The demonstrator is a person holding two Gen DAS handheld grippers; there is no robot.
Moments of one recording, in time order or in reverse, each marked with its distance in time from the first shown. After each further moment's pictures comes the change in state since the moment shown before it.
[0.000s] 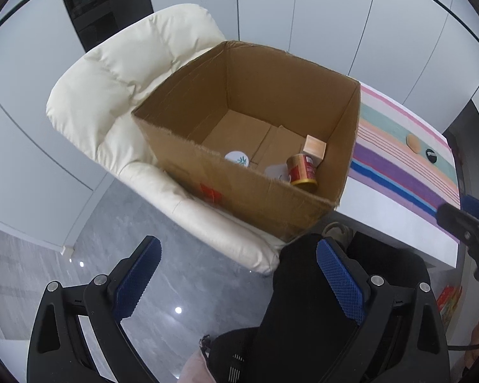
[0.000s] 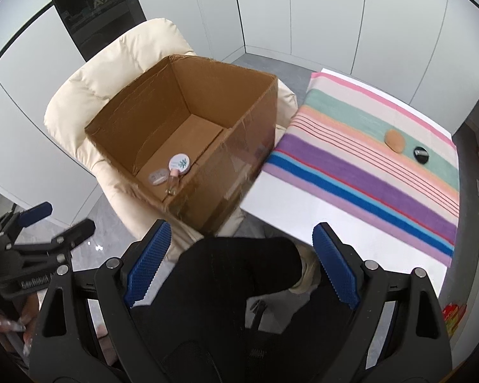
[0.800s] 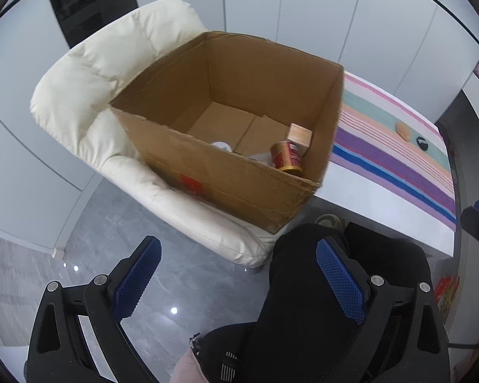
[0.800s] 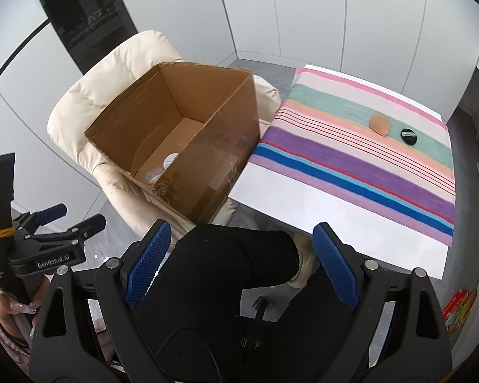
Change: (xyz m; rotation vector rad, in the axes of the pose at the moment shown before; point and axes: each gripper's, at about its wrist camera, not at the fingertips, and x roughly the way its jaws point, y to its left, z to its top) left arm 0.016 -0.024 -0.013 0.044 0.008 -0.046; right arm -0.018 -0.033 -0.031 0.073 -0.040 0.014
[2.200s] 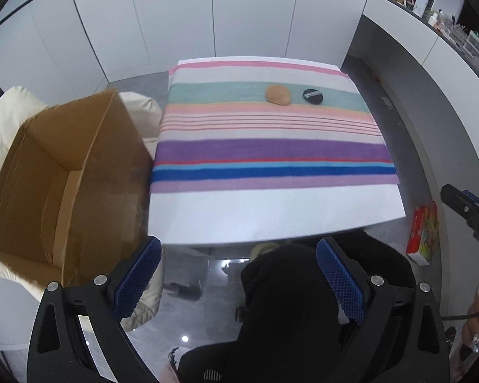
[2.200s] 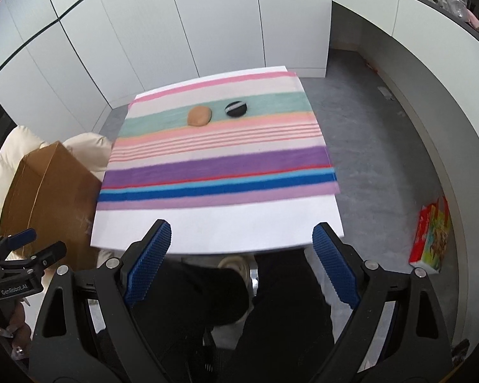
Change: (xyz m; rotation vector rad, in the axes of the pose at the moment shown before) left arm 0.034 -0.265 0.046 0.421 0.022 -0.211; right arm -0.047 -0.251 -0.061 0.451 -0.109 -0.323
